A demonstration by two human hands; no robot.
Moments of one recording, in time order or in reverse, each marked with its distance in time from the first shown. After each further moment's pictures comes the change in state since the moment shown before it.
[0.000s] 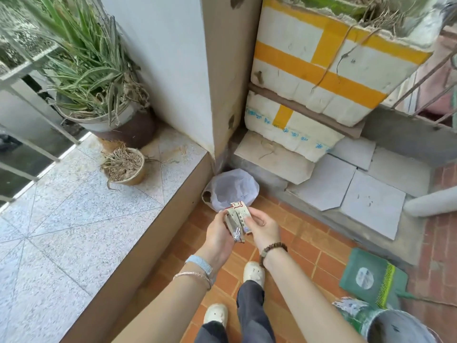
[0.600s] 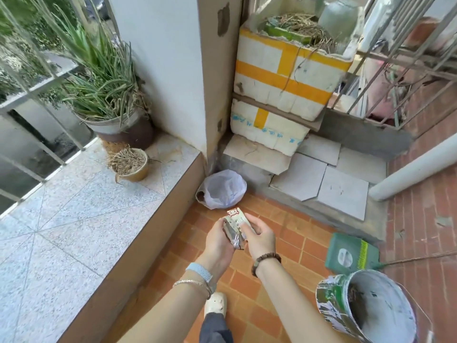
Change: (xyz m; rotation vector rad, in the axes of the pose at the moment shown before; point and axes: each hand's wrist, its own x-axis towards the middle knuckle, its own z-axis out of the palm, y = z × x) left_hand -0.153 -0.064 -0.082 0.034 -0.090 0.030; right_hand -0.190 0.044 -0.009 0.064 0.172 -0.082
